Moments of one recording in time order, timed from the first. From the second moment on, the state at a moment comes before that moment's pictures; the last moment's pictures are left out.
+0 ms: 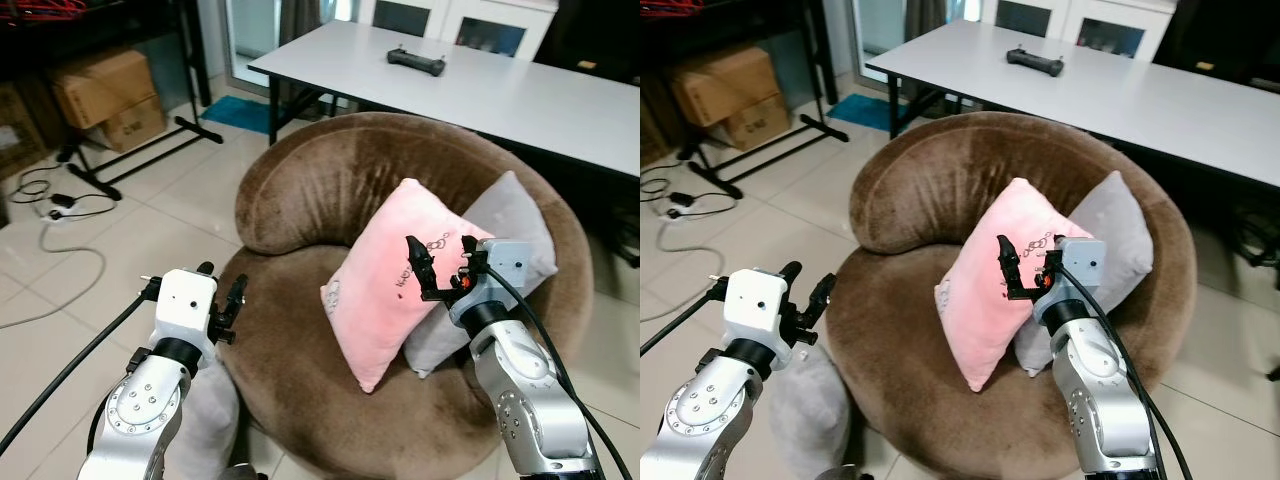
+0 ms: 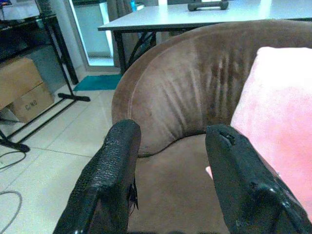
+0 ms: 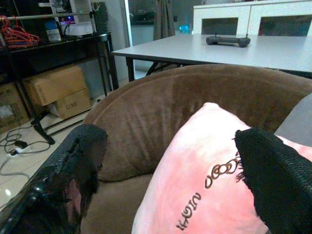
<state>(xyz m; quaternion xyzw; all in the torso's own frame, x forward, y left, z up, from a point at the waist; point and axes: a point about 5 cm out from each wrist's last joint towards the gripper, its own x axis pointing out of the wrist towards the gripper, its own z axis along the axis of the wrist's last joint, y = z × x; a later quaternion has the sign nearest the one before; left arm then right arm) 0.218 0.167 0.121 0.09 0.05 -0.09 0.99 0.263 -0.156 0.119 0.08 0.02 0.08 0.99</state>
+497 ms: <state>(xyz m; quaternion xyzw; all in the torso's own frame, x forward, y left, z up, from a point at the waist) 0.220 0.169 0.123 0.09 0.05 -0.07 0.99 0.269 -0.150 0.130 0.07 0.01 0.14 0.99</state>
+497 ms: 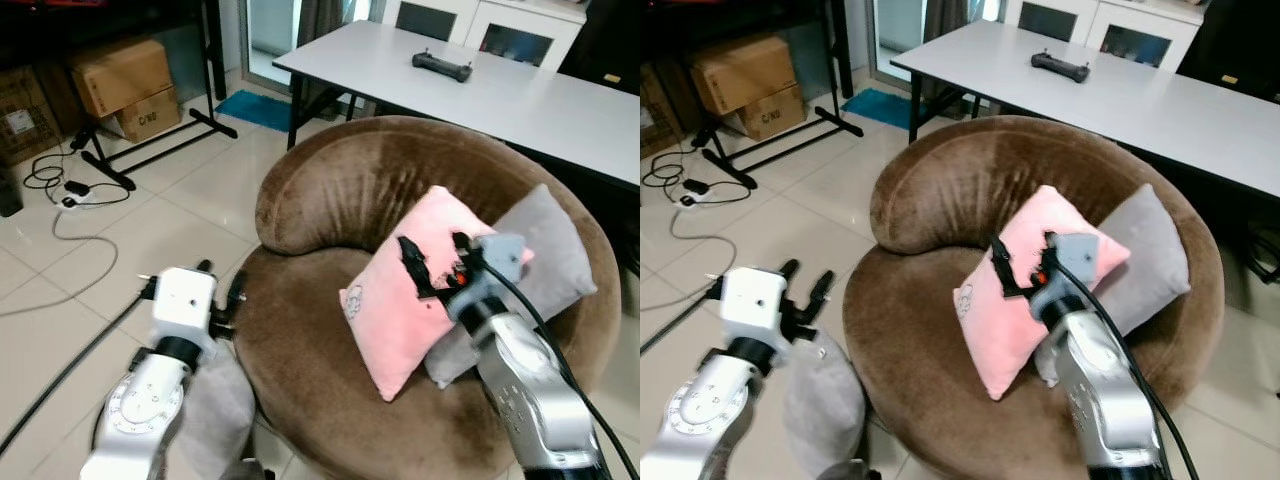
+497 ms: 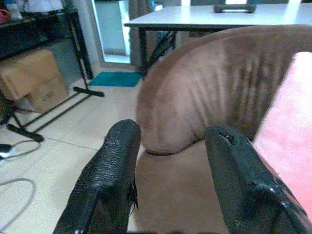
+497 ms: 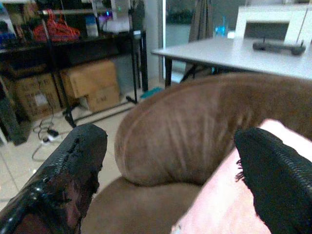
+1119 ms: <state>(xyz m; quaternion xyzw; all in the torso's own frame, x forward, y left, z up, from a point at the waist) 0.223 0.157 0.125 0.08 0.04 -0.09 0.99 0.269 -0.173 0.118 0.03 0.04 0.10 0.99</state>
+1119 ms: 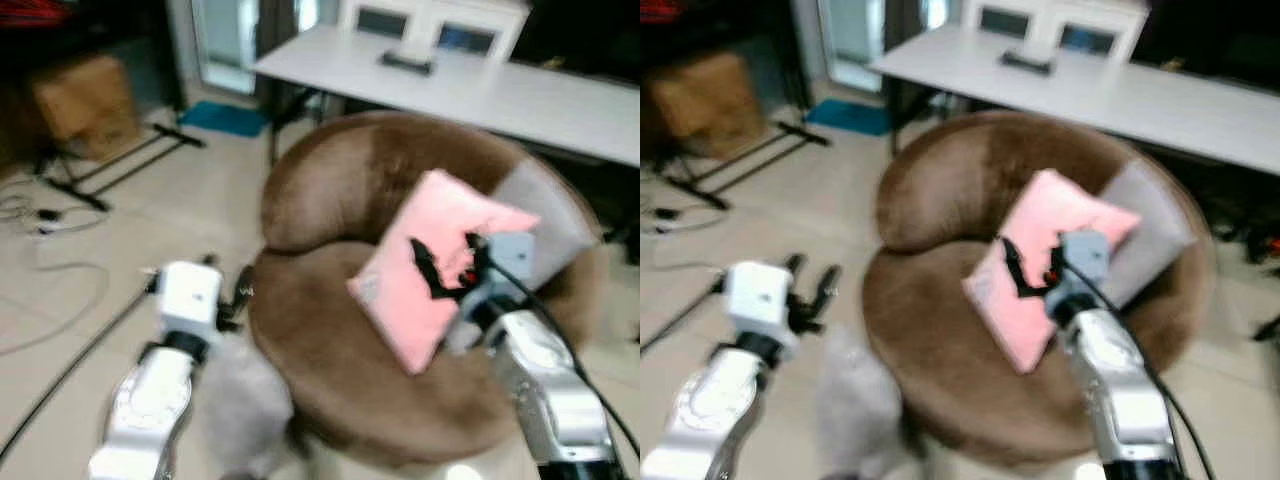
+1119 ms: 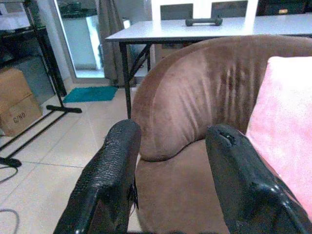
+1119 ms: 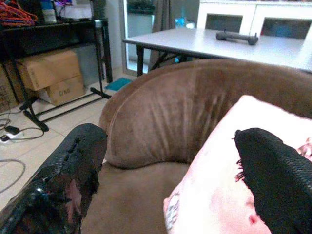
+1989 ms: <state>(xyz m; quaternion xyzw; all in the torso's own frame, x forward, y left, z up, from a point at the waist) 0.238 0.165 0.131 0.10 0.02 -0.08 0.99 0.260 -0.177 0.104 0.06 0.10 0.03 0.99</state>
